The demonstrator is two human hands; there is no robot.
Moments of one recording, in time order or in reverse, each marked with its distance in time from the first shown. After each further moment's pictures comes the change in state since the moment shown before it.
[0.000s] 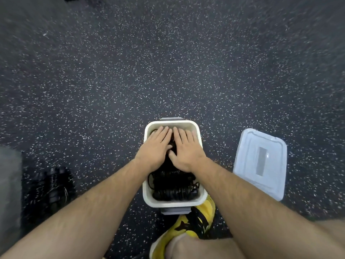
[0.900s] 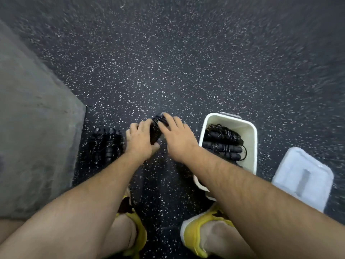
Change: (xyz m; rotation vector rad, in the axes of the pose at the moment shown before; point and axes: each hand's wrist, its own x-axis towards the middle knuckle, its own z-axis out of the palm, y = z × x) left_hand -0.172 -0.127 -0.019 -0.158 0.204 -0.739; right_hand 0.018 -0.213 -0.026 -0.197 -0.006 -0.429
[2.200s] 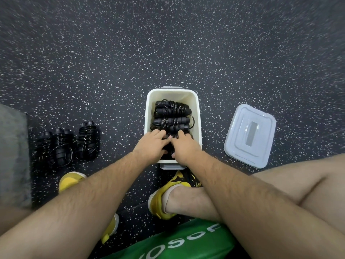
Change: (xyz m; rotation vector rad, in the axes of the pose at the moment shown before) left_hand -0.064 0.160 0.064 0.307 -0.349 0.808; right_hand -0.173 0.096 0.041 0.277 -0.388 0.465
